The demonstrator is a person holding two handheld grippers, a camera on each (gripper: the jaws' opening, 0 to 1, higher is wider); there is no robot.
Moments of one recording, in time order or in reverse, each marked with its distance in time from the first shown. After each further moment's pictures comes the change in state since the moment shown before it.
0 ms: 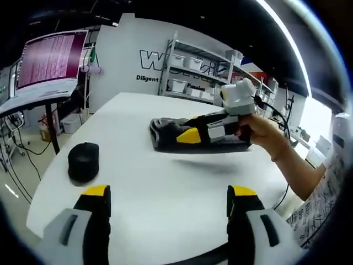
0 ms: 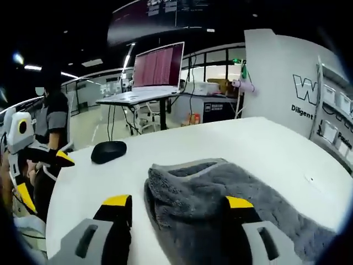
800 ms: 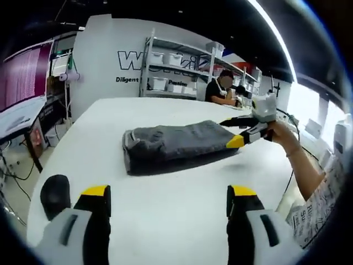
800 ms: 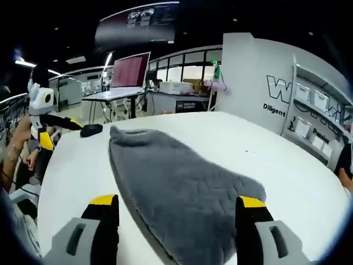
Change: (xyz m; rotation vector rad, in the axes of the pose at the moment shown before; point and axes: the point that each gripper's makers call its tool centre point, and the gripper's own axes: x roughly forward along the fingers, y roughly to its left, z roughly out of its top) left arm 0.051 -0.043 0.045 0.116 0.017 -0.114; right arm -0.155 -0.109 -0.077 0.001 -0.013 -0.194
